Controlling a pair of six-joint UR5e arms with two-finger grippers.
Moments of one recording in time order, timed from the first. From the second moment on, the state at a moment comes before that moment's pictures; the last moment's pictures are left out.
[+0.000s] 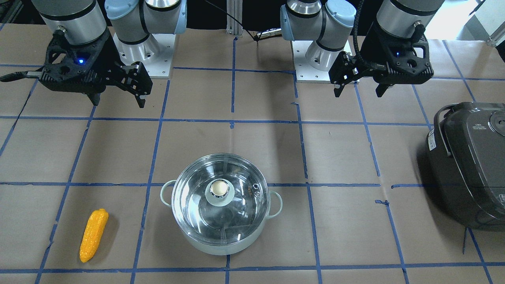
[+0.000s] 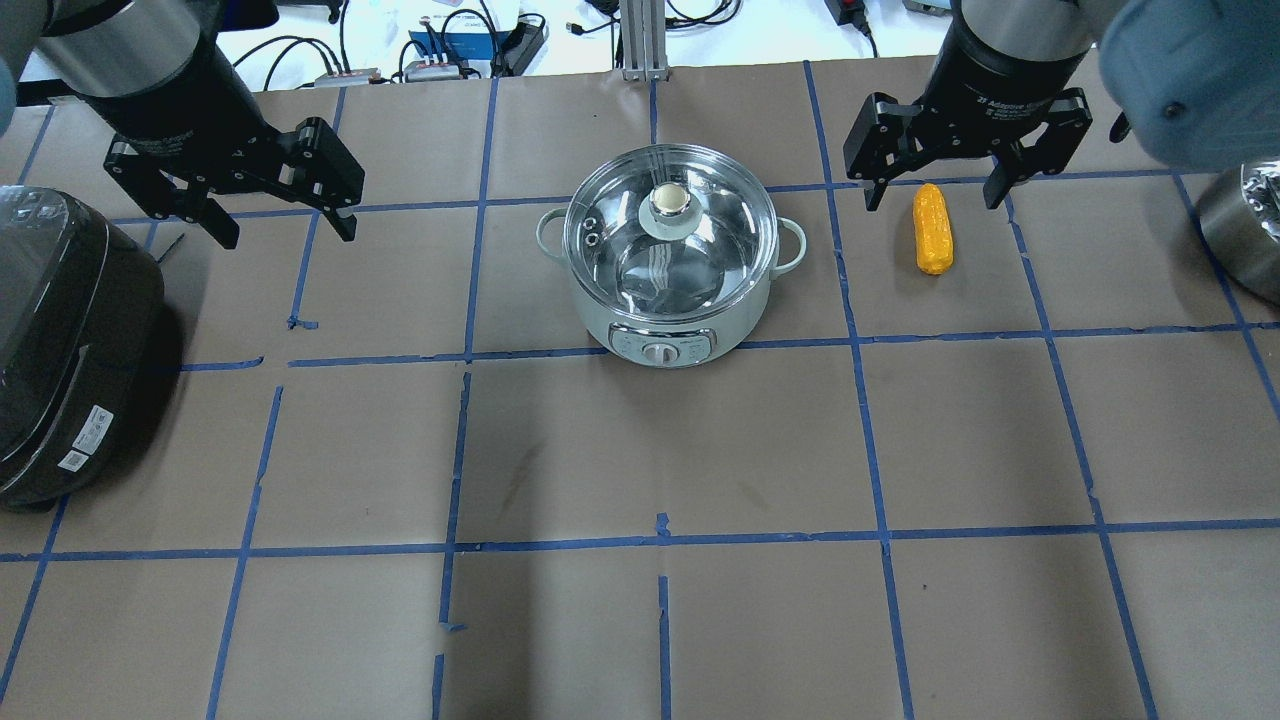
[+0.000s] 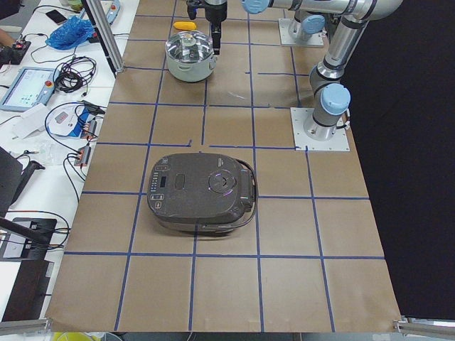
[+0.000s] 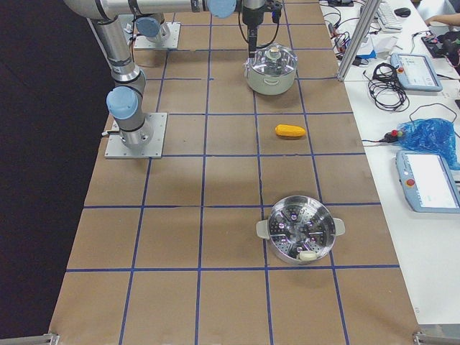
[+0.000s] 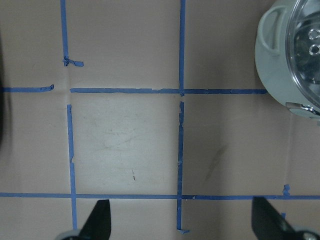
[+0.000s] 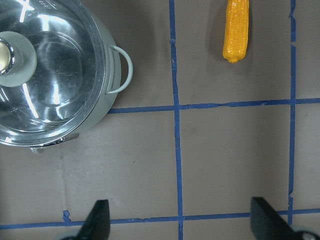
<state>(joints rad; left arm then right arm) -1.52 -1.56 -1.51 -1.66 1.58 0.02 1.60 -1.55 1.52 -1.59 -1.58 0.07</state>
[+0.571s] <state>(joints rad) -1.52 -1.56 -1.51 -1.66 1.58 0.03 1.60 -1.56 1.55 -1.59 -1.57 0.07</state>
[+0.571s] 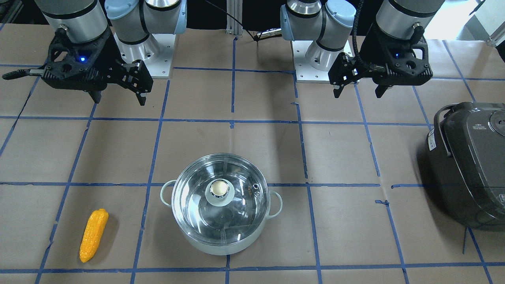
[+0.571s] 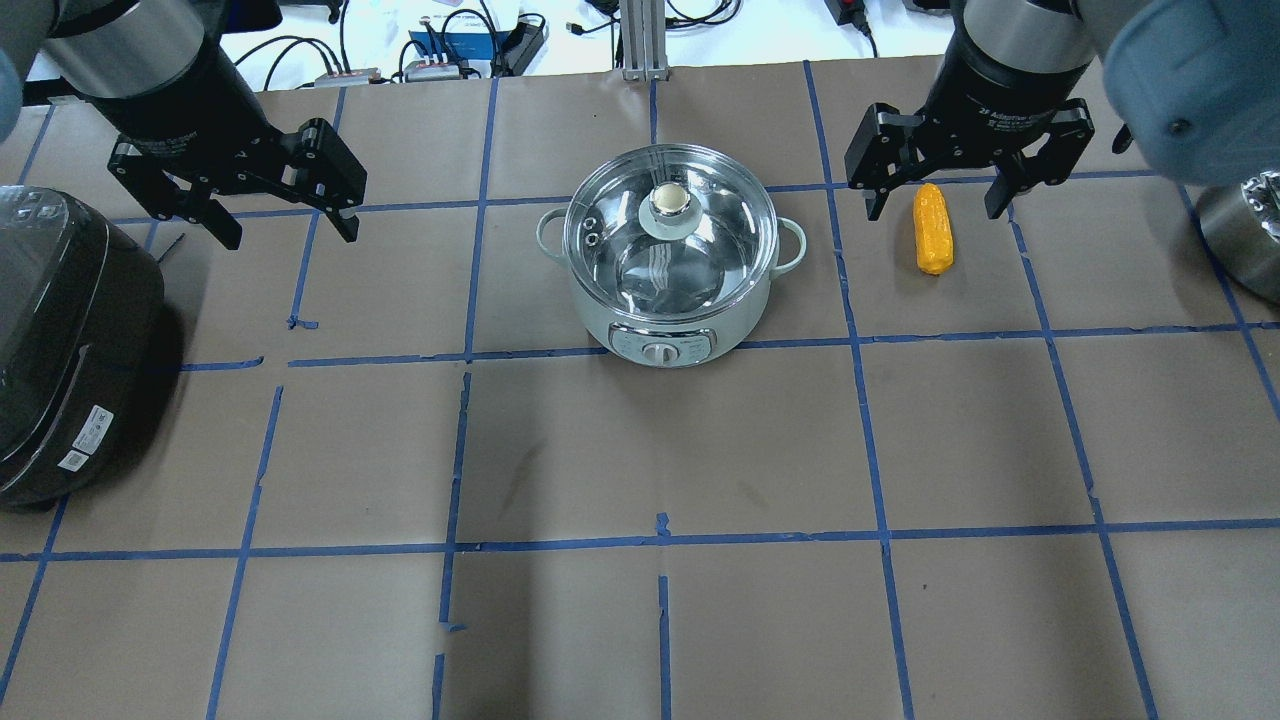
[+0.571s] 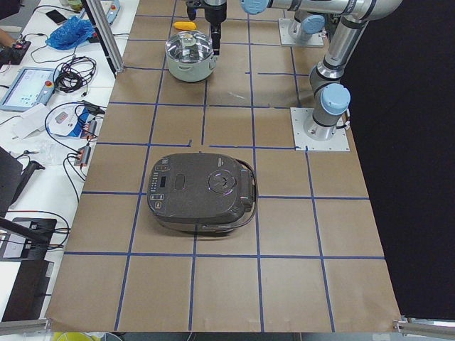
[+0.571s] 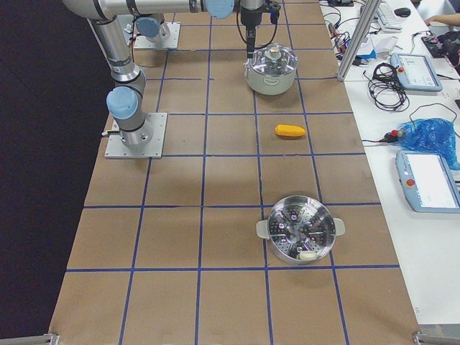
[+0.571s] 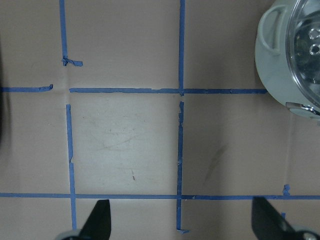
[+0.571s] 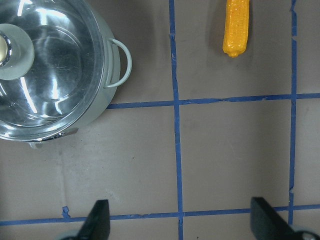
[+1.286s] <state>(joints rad) -1.52 -1.55 -1.56 -1.61 1.58 0.03 1.60 -1.57 1.55 -1.59 -1.58 0.07</state>
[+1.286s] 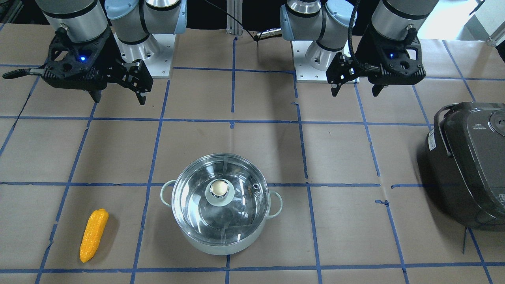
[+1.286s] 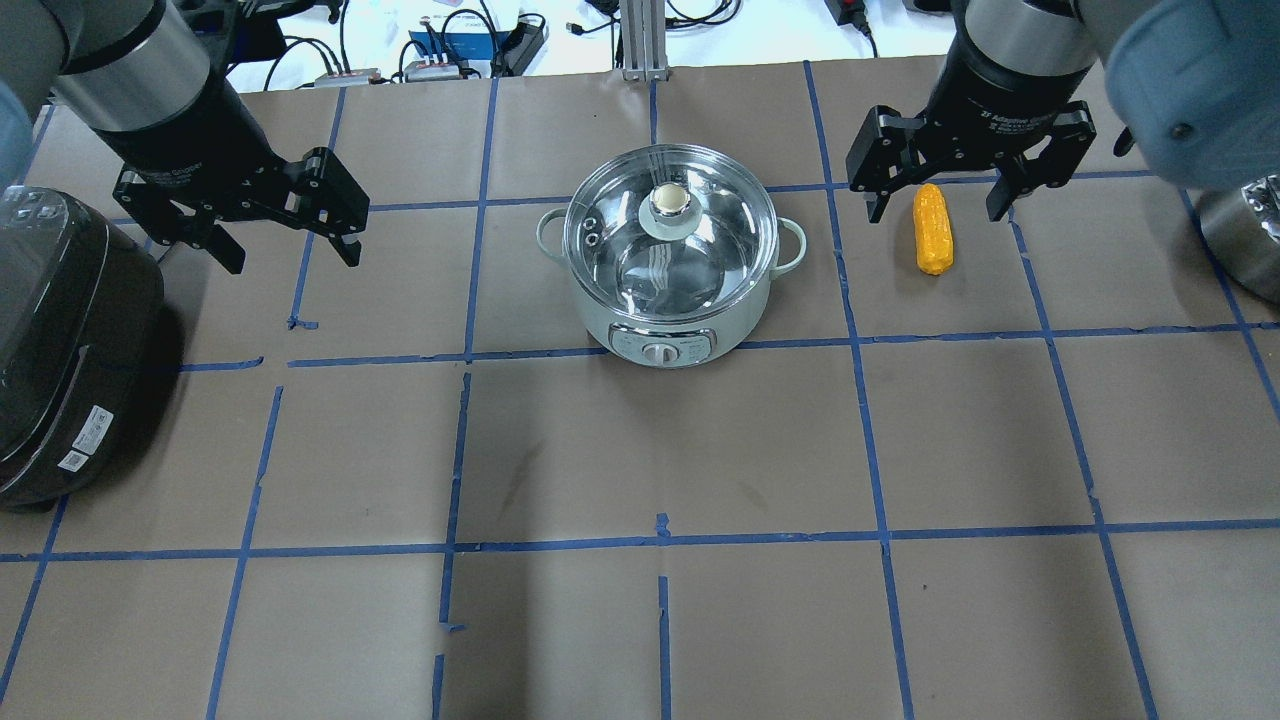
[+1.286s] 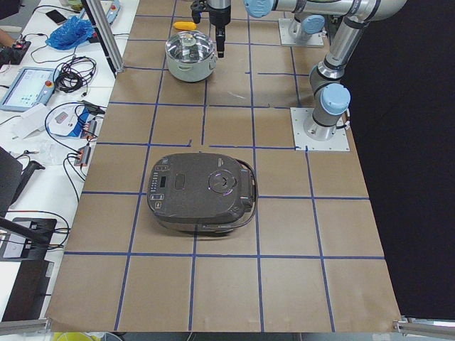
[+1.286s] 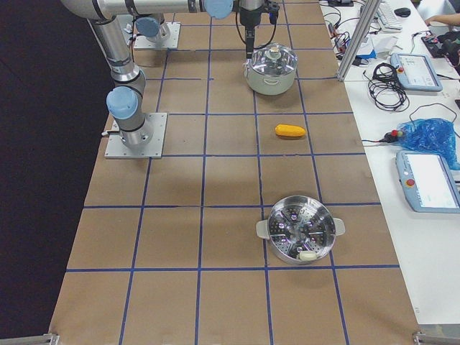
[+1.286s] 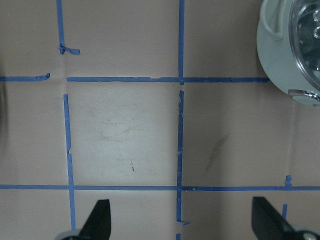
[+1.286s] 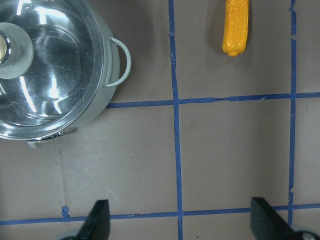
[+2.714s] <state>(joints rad) -1.93 -2.04 -1.34 -1.11 1.54 -0.47 1.60 -1.57 1.55 -1.59 -1.58 0.07</state>
